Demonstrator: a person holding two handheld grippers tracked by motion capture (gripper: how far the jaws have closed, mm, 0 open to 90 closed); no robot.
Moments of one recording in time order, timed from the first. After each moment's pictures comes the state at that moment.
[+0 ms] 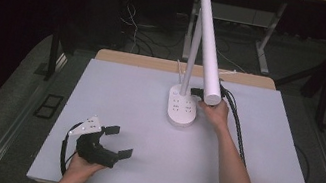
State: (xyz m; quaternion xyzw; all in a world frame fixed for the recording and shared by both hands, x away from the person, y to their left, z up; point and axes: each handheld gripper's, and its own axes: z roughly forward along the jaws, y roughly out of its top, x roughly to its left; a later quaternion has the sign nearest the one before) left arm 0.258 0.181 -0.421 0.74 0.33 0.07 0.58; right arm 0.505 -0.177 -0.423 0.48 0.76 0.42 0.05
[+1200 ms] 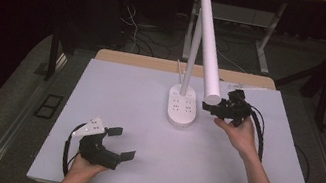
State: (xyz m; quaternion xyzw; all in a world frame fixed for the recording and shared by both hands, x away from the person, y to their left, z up) left arm 0.257 0.175 -0.422 0.75 0.33 0.06 0.57; right arm 0.401 -0.227 -0.368 0.45 0.77 0.45 0.10
